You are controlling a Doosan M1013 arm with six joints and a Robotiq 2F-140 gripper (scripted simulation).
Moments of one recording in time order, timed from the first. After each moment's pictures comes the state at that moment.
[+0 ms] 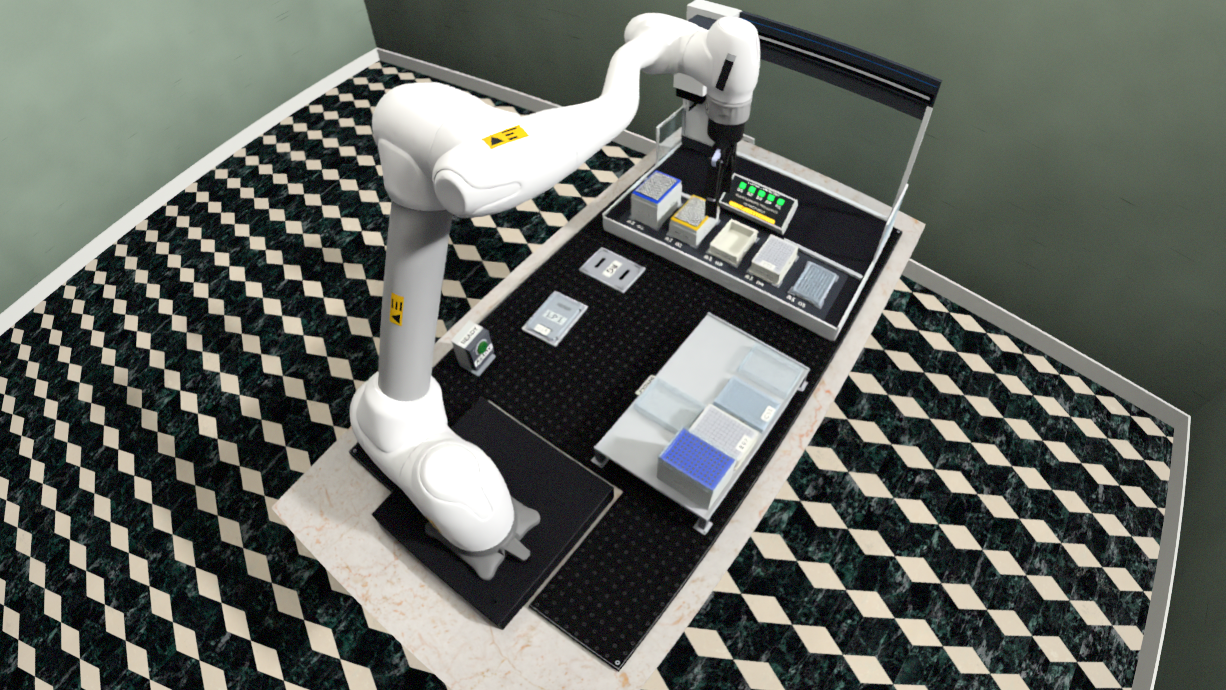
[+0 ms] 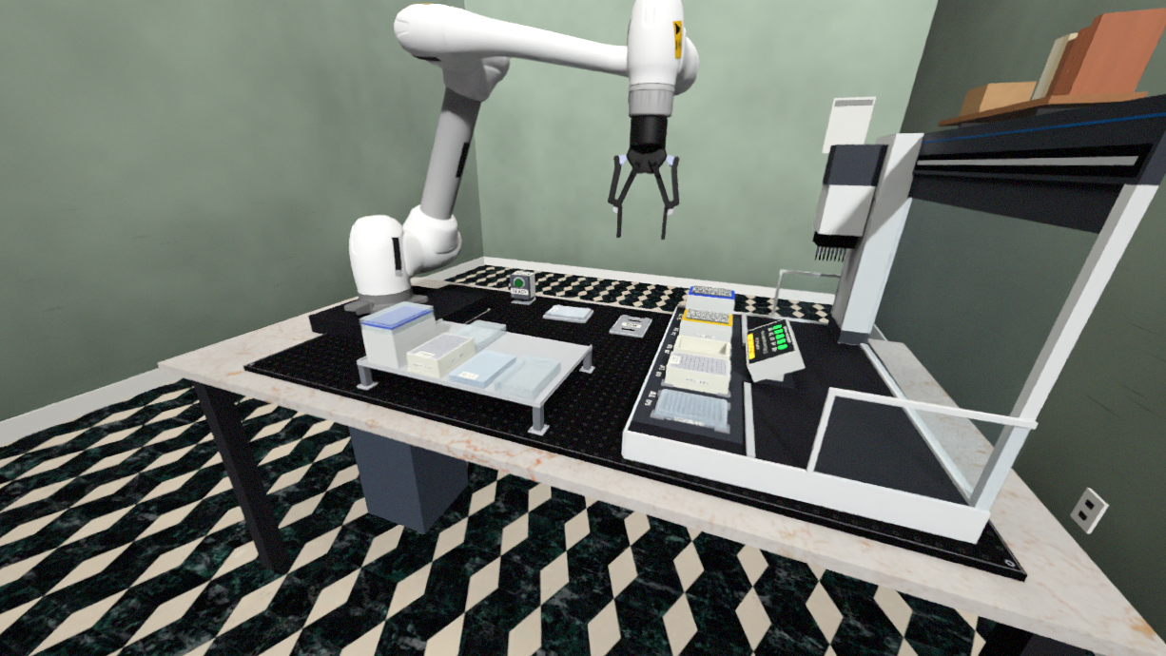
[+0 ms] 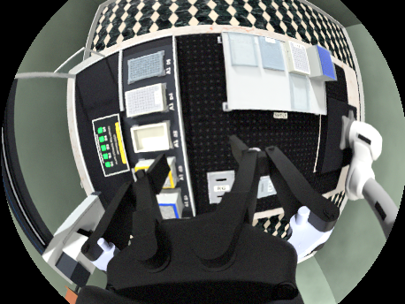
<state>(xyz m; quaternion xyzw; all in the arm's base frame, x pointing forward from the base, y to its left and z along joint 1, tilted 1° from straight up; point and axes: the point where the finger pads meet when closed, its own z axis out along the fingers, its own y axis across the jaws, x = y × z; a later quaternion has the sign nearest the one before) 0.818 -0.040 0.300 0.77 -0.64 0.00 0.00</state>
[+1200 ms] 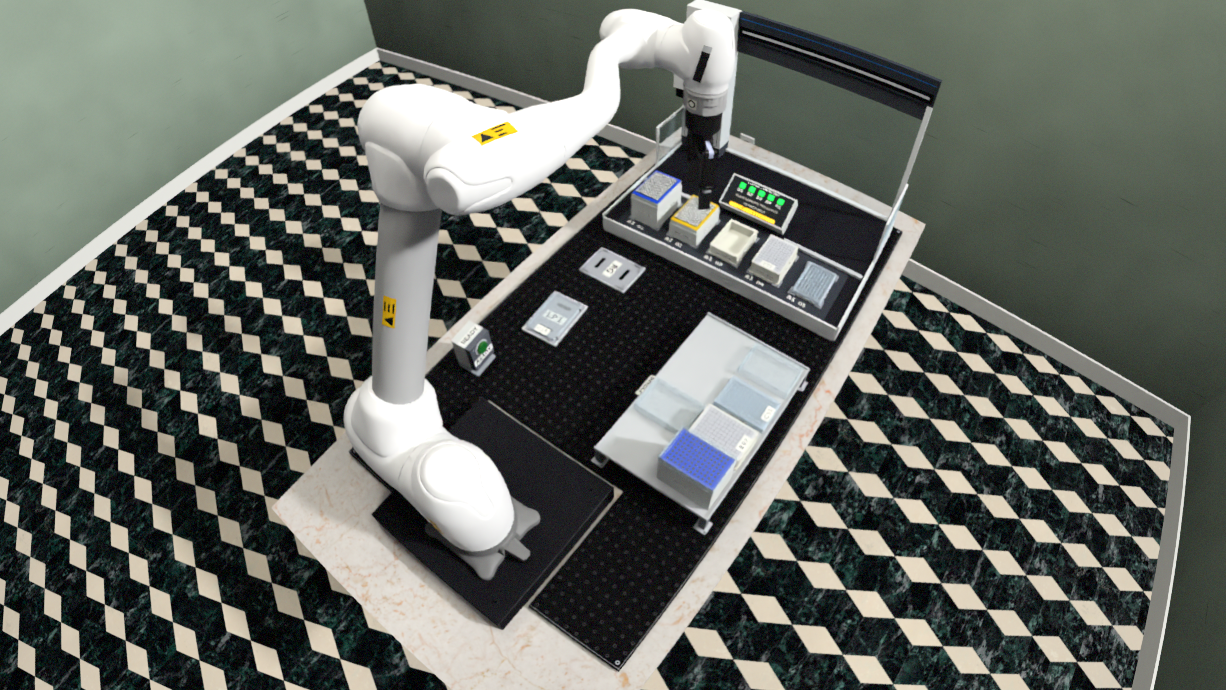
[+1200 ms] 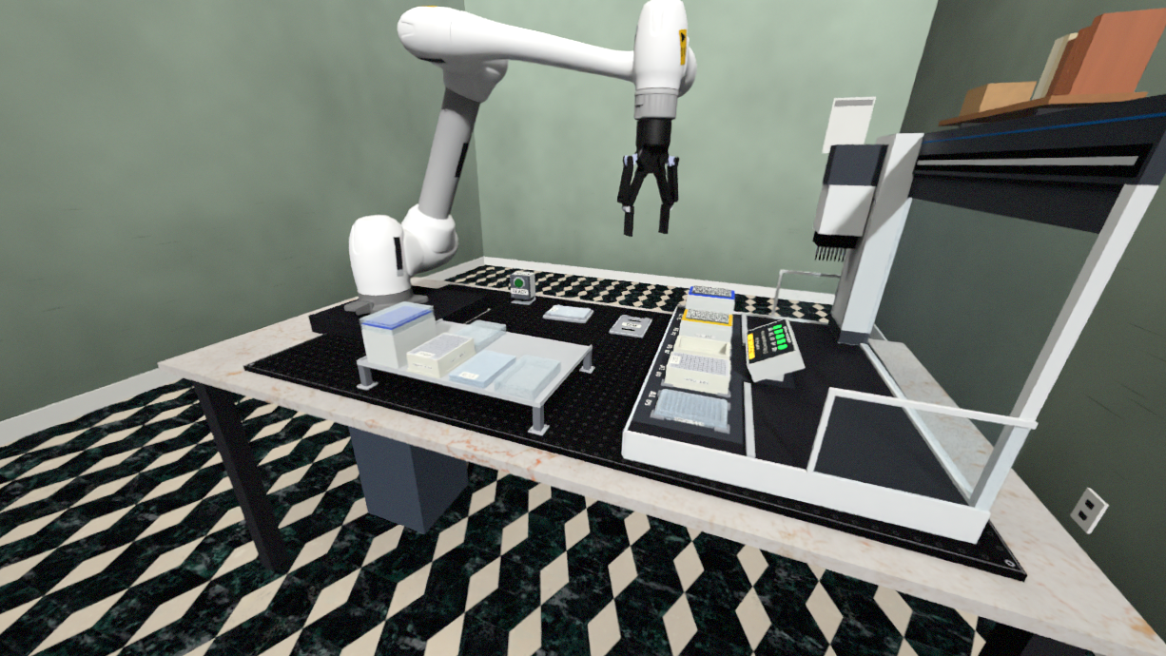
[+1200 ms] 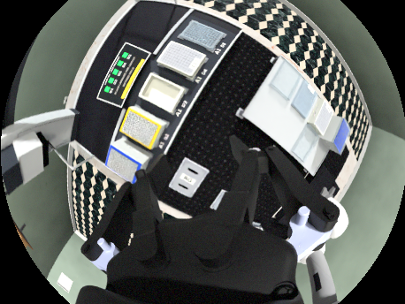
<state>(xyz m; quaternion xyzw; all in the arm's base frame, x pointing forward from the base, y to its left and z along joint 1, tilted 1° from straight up) 0.819 0.013 0.300 0.93 -0.37 0.00 0.00</state>
